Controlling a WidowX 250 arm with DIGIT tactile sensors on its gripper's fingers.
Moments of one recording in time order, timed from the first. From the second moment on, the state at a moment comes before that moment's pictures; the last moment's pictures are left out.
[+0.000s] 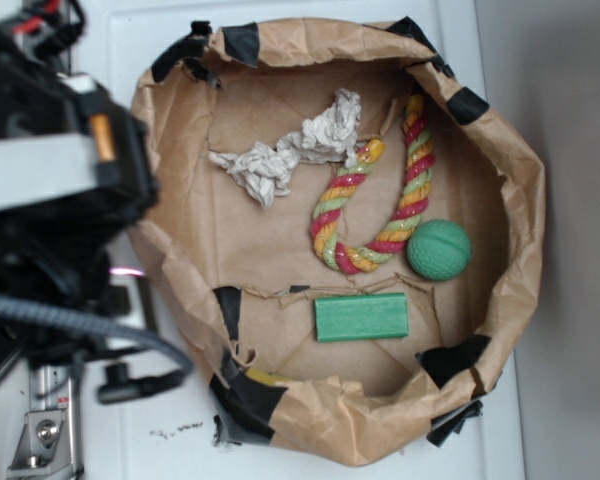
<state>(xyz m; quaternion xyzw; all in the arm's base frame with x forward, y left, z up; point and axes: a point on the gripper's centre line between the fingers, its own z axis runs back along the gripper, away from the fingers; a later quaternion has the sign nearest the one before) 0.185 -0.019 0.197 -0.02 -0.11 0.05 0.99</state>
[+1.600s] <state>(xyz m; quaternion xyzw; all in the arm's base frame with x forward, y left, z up) 0.265 -0.088 0.020 -0.08 0.02 0.13 0.99</state>
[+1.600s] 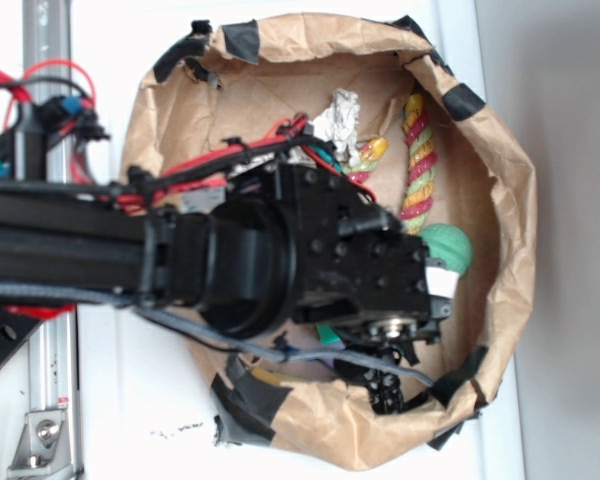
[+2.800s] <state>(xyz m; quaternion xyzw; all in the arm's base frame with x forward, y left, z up) 0.260 -0.013 0.155 0.01 -0.14 -0.05 0.99</state>
